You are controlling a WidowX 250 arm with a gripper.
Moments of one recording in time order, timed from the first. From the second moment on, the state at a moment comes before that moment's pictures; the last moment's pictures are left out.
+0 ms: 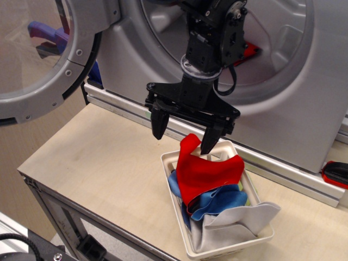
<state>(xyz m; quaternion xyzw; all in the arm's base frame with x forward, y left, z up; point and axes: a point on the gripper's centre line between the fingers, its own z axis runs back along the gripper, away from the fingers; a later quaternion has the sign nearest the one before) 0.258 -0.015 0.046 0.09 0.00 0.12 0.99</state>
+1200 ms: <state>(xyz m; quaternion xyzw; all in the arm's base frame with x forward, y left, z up) 0.321 0.029 0.076 0.01 -0.23 0.18 0.96</state>
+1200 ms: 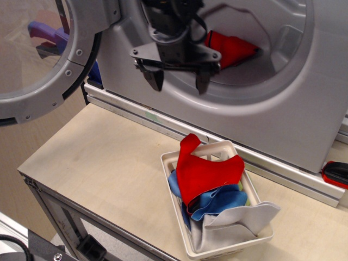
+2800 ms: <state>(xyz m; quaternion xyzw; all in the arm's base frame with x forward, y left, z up) 0.427 0.026 0.039 0.09 -0.28 0.21 0.93</state>
